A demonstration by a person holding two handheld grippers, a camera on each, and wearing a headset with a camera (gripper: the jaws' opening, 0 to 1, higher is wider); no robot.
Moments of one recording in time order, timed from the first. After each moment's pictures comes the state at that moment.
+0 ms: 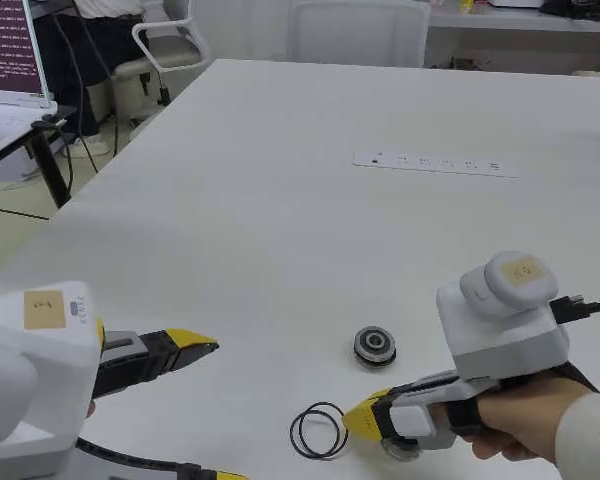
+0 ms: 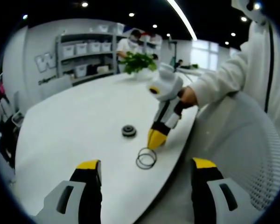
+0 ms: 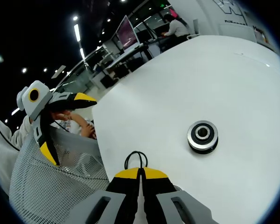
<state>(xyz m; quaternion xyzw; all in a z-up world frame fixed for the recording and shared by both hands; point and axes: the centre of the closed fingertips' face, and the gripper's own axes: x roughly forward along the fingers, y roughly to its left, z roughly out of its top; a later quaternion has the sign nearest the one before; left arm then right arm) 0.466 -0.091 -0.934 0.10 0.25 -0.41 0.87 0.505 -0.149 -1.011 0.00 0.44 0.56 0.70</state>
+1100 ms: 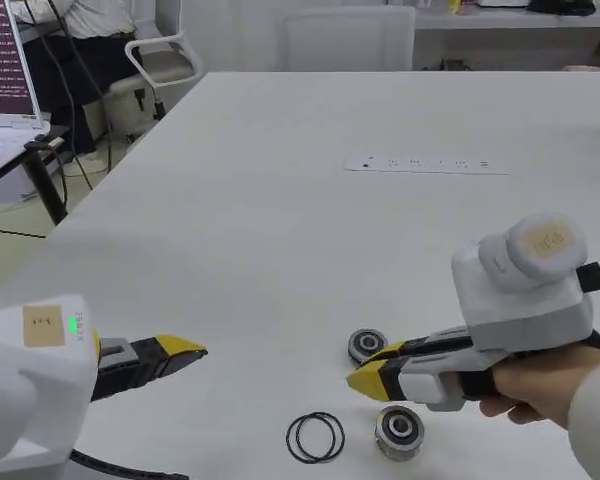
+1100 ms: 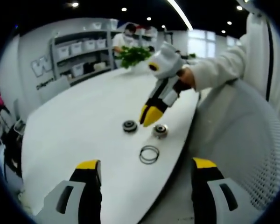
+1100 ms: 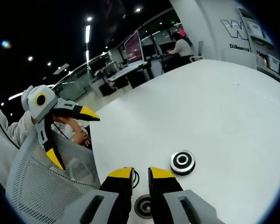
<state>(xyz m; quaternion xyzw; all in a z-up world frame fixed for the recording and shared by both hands) 0.466 -0.088 -0.937 0.16 0.26 -0.41 0.86 0.538 -0.164 -0.967 -0.03 0.35 0.55 0.76</state>
